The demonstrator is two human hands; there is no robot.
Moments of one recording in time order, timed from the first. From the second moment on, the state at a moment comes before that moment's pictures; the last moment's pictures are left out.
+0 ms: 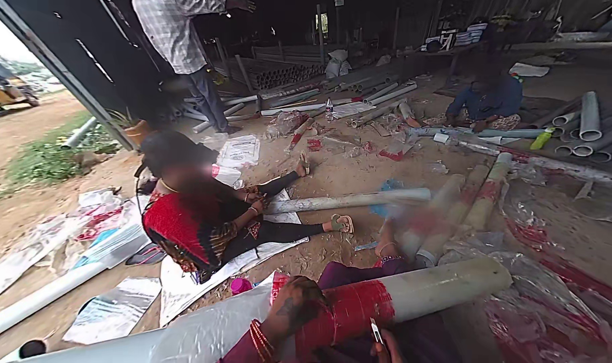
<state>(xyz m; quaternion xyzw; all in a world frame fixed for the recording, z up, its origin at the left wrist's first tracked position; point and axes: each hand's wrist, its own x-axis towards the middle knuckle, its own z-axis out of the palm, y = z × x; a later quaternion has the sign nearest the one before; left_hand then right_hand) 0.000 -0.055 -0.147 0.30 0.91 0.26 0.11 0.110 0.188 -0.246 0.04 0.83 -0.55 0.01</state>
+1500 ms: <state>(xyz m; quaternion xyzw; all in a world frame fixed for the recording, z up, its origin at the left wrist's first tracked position) 0.022 -0.029 -0.192 0.24 0.91 0.33 0.00 0.119 0.140 -0.201 0.02 0.95 -0.29 -0.08</state>
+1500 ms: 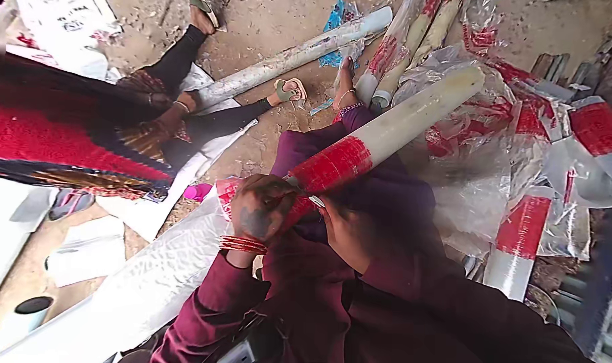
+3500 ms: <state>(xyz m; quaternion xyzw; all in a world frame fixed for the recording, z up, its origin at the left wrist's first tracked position) 0.048 0.042 -0.105 0.31 0.91 -0.19 0.16 0.023 0.157 -0.175 0.13 0.94 -0.30 0.13</state>
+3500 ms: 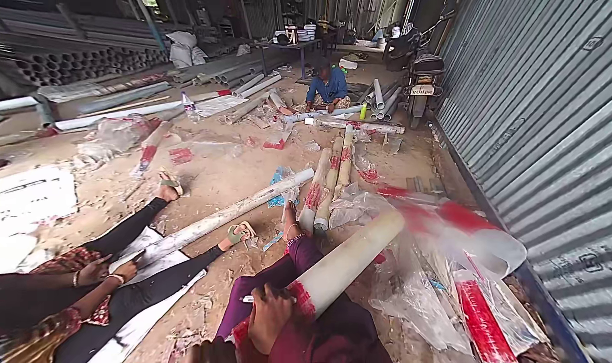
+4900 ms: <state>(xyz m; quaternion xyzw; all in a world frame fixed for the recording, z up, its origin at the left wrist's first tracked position) -0.007 -0.001 -0.190 0.40 0.89 0.23 -0.03 0.086 0.158 -0.170 0.10 0.93 -0.34 0.13</state>
